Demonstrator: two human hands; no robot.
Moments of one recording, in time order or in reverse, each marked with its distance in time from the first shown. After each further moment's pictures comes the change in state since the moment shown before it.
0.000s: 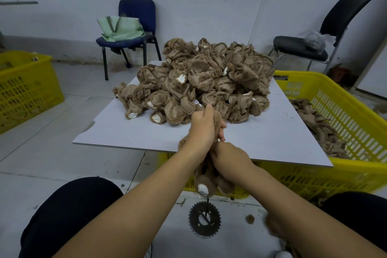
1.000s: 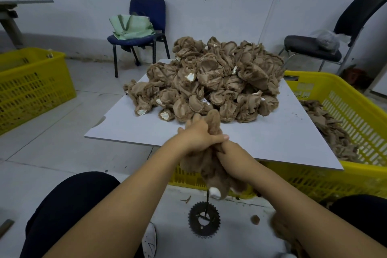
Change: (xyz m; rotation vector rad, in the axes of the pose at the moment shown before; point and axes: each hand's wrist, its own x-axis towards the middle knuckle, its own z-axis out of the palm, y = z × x) left_hand 0.010 0.001 -0.053 1.050 -0.313 -0.136; right_hand -0.008 -0.003 -0.006 0.354 -0.056 -0.131
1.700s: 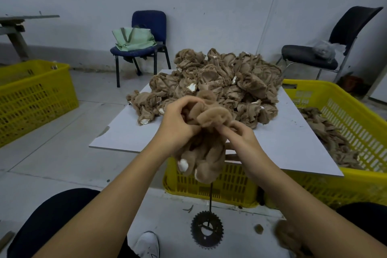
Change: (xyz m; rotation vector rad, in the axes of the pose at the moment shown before) left_hand -0.042 -0.011 -0.048 -0.480 0.531 0.636; right_hand -0.017 -0.029 -0.034 0.973 0.219 -0.057
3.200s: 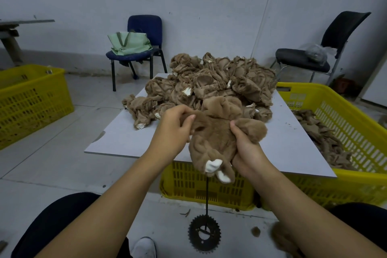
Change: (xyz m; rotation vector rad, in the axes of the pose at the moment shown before) left_hand -0.005 0.008 0.005 0.108 0.048 -0.140; right_hand 0.014 0.006 -0.001 0.616 0.230 0.179
